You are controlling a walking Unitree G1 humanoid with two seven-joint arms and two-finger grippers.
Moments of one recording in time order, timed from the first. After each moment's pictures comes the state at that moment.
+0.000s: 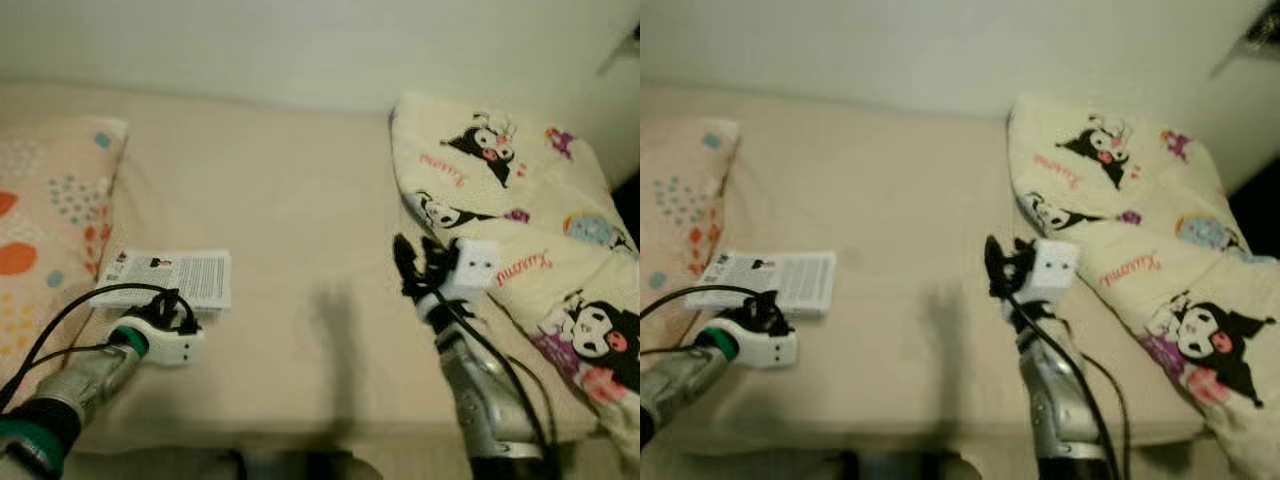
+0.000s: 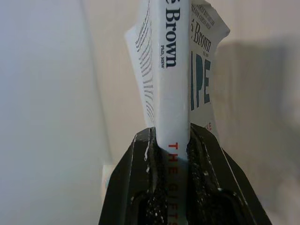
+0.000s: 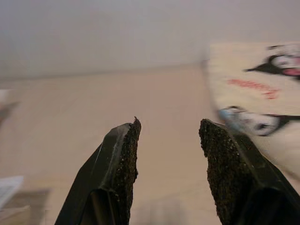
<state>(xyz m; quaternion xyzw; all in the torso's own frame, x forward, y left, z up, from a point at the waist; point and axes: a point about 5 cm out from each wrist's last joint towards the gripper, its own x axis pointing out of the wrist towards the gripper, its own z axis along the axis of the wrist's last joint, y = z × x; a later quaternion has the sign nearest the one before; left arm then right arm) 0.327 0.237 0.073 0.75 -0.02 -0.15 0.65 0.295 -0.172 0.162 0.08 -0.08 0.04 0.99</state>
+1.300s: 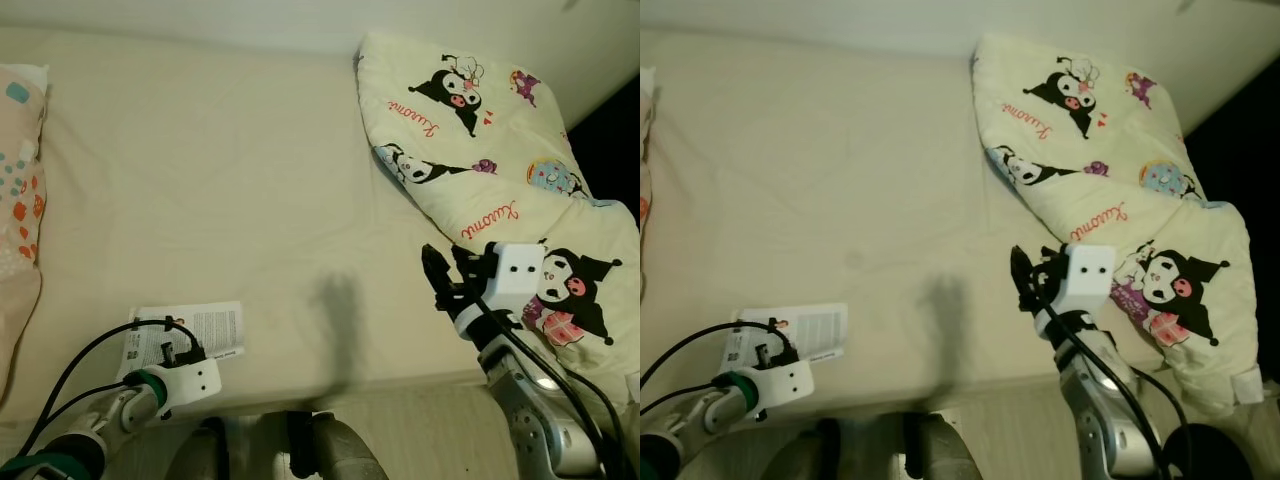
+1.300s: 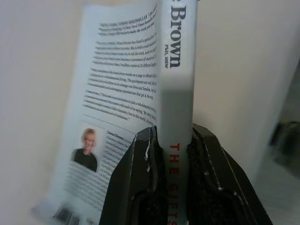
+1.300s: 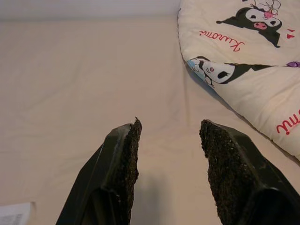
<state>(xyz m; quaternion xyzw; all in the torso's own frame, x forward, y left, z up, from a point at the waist) 0.280 0.228 0.003 0.49 0.22 -0.24 0.81 0.279 -0.178 0.169 0.06 -0.02 0.06 1.00</state>
